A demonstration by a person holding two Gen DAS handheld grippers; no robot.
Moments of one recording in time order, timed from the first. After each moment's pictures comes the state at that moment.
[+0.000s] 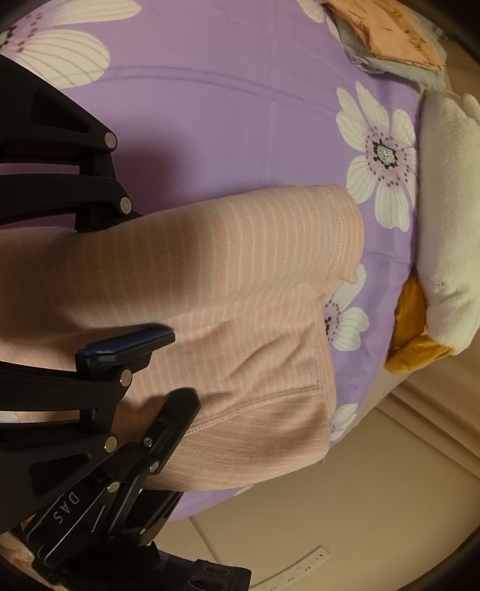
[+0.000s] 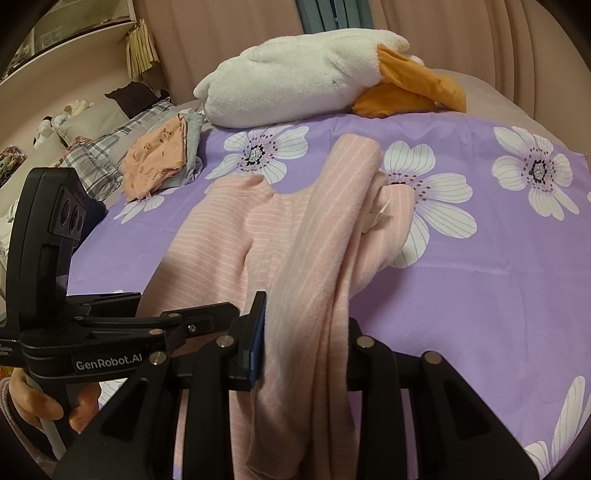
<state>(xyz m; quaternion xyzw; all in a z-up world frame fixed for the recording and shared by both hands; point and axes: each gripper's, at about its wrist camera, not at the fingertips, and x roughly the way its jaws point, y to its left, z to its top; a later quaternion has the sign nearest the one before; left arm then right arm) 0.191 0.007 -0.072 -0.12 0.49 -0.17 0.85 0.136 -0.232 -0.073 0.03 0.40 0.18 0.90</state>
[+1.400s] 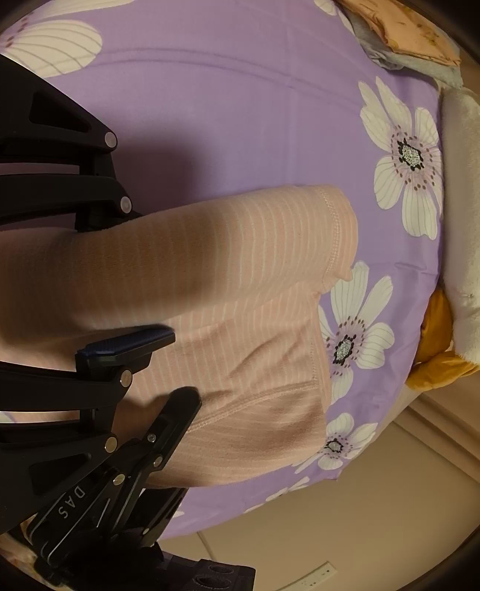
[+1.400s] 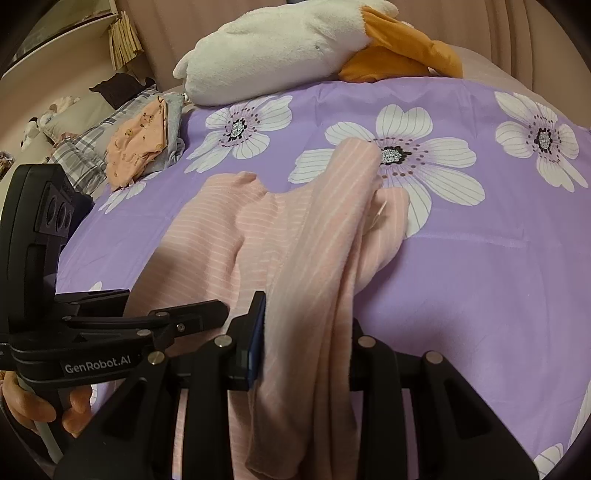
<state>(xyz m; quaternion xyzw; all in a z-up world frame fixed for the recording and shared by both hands) 0.209 0.001 -0.096 -0.11 0.52 -0.16 0.83 0.153 -0.235 -0.106 0.05 0.43 0.17 0.88</state>
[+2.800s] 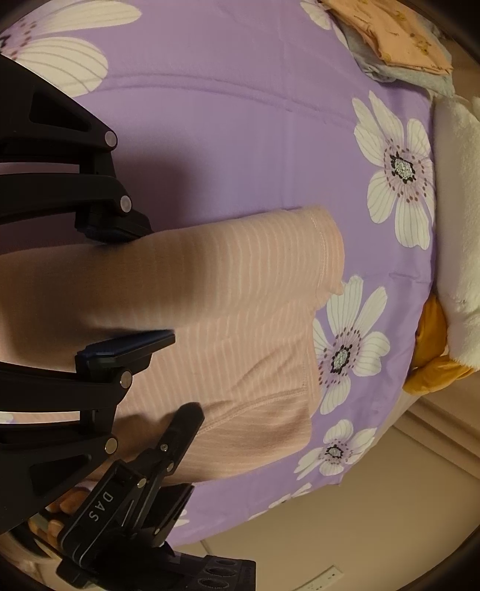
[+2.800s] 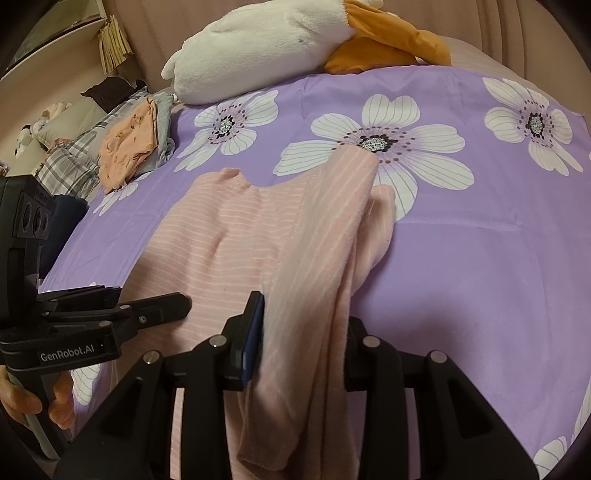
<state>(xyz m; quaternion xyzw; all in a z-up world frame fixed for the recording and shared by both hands) 0.200 0.009 -0.090 -0.09 0.51 -0.14 0.84 0.153 -0.247 -0.112 0.06 0.44 0.16 0.88</state>
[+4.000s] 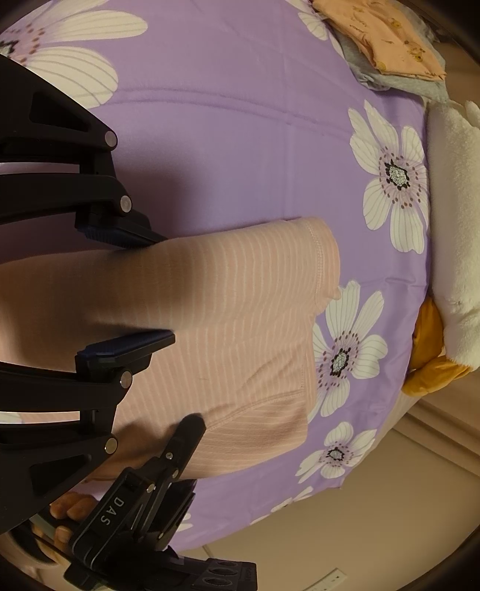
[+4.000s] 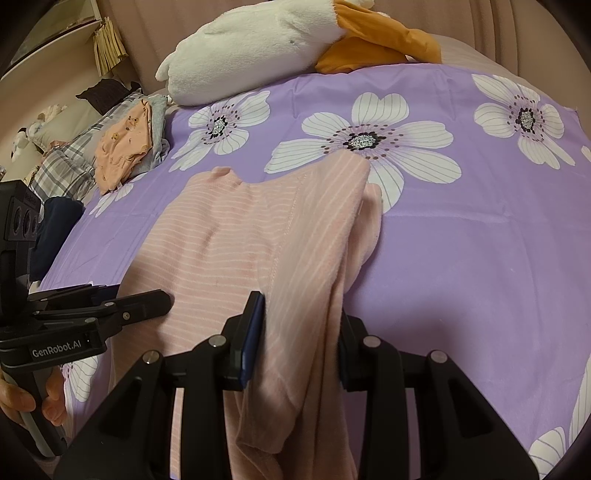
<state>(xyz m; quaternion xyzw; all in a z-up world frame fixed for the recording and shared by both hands) 0.195 0.012 -0.087 -0.08 0.51 -0.14 0.85 0.148 -0.254 -0.112 0.06 0.44 0.15 0.88</state>
